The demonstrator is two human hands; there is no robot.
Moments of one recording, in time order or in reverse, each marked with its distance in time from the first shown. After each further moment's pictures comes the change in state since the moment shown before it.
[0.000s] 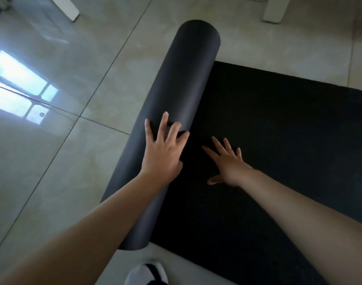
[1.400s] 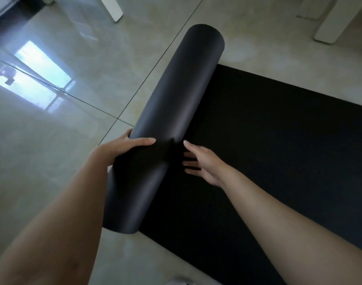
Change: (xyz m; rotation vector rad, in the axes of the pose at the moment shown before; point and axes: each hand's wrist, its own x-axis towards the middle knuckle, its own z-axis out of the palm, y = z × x) left_hand -0.023 -0.227 0.065 -1.424 -0.513 -0.811; right_hand 0.085 -0.159 -0.029 1.486 -0.183 0.162
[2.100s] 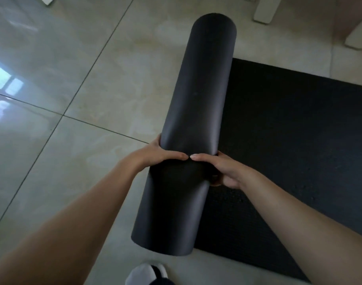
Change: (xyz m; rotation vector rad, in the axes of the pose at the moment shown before) left_hand -0.009 0.037 0.182 0.132 -0.241 0.129; right_hand -0.074 0.059 -0.120 0.006 0.257 0.098
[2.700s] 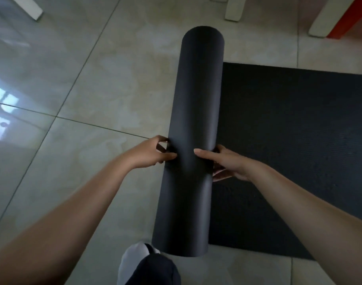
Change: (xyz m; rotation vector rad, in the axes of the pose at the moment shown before) left_hand -0.060 0.013 0.035 0.403 -0.028 0.164; right_hand -0.076 0.028 -0.044 -0.230 -0.049 -0.080
